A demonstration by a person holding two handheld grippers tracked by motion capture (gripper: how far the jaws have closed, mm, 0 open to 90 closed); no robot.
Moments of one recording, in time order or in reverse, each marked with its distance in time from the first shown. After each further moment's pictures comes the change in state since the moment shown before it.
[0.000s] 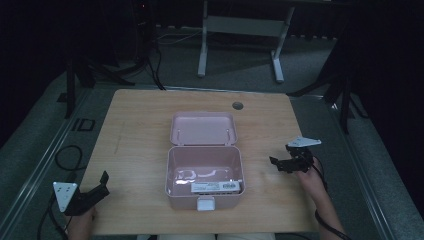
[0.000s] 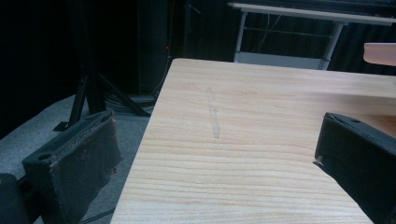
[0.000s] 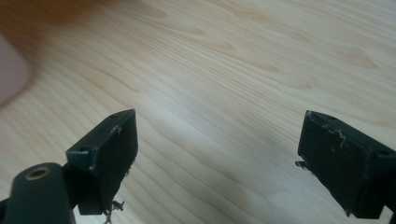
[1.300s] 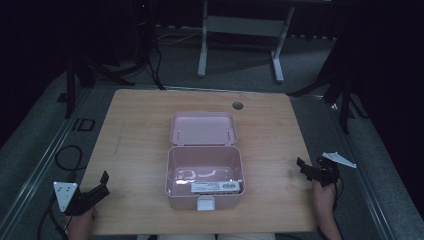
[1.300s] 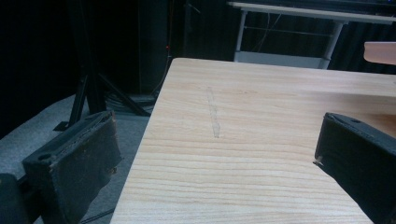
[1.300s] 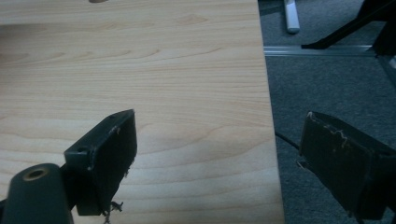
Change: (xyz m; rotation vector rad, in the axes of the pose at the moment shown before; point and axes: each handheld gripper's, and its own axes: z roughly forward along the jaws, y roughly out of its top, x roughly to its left) left arm 0.000 0.000 0.000 0.002 -0.001 0.002; right arm -0.038 -0.073 -0.033 -0.184 -0.300 0.404
